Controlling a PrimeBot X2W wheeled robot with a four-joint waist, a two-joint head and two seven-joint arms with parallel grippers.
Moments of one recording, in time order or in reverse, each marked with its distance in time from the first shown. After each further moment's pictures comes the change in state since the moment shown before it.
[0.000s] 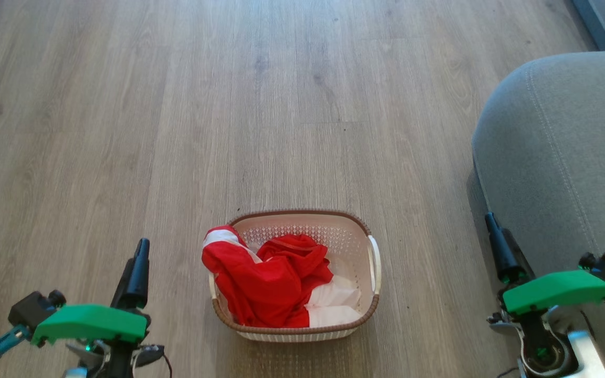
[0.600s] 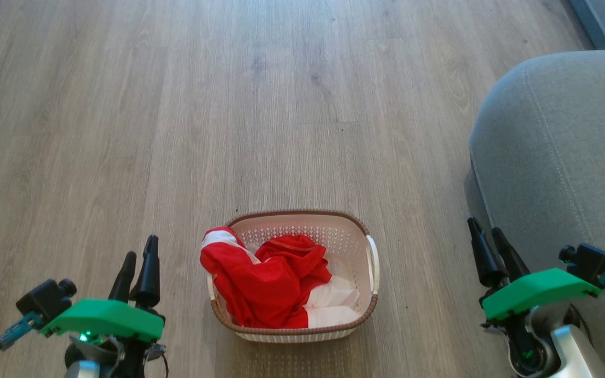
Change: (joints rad) left arm -0.002 0.000 -0.026 -0.021 0.236 0.020 -0.050; right arm -0.018 -0.028 0.065 0.037 -0.205 0.000 -0.048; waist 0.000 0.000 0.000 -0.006
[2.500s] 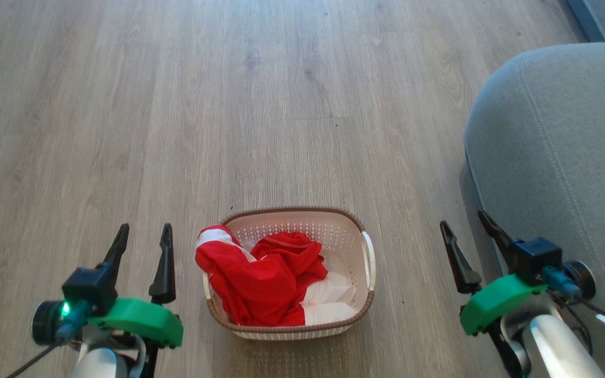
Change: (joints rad) left arm 0.000 0.001 -0.020 -0.064 0.729 0.019 -0.169; right arm -0.043 -0.044 0.089 0.042 -0.679 0.000 -0.163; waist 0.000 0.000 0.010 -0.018
